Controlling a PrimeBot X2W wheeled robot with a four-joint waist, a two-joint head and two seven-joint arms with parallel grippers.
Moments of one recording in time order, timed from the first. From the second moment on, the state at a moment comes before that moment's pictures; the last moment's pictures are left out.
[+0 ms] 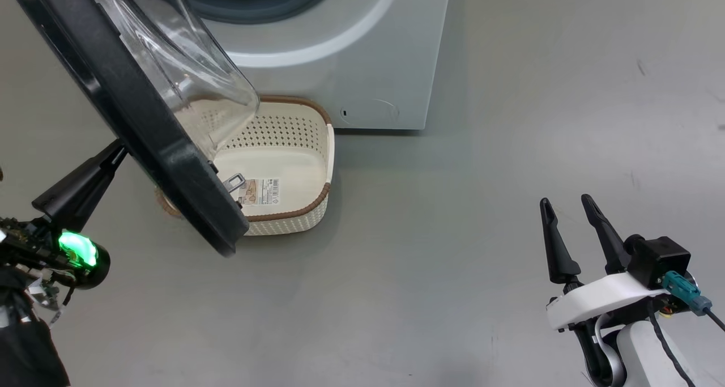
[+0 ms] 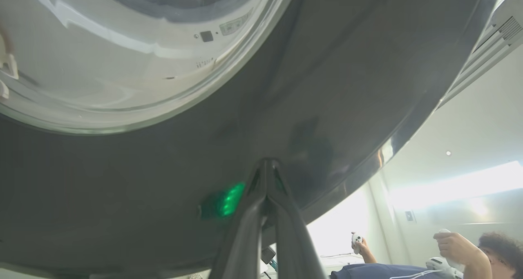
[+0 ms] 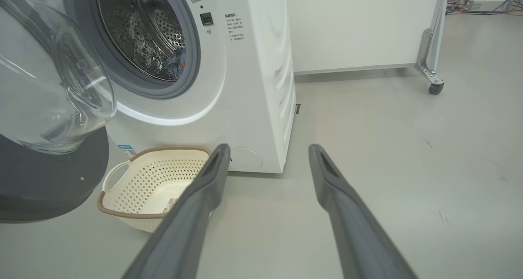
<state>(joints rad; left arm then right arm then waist) -0.42 0.03 0.51 0.19 -1.65 -0.11 1.20 -0.12 -0.12 0.19 0.24 0.32 0.12 -0.24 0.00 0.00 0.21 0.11</state>
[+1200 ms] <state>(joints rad) -0.56 0.02 0.41 0.20 -1.49 -0.12 0.73 -0.12 -0.09 0.17 0.25 0.33 0.12 -0.25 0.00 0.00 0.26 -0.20</state>
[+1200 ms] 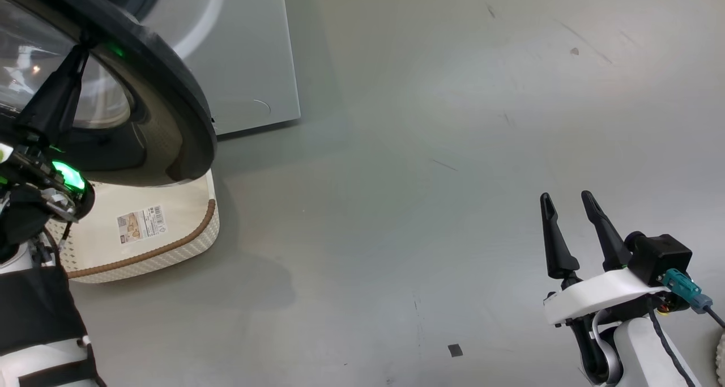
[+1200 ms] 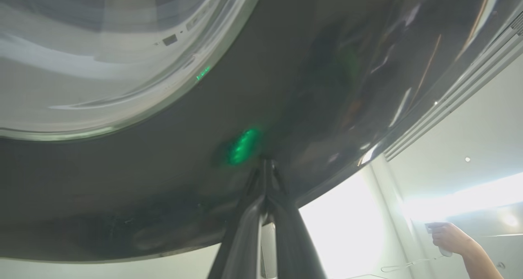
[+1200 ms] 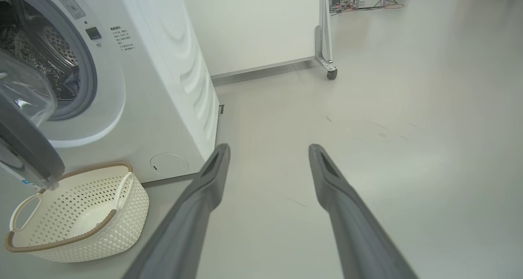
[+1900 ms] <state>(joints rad) -0.61 0.02 0.29 0.28 -1.48 -0.12 0.56 -0.14 -0.09 0.11 0.23 0.33 0.12 -0.25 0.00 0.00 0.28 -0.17</state>
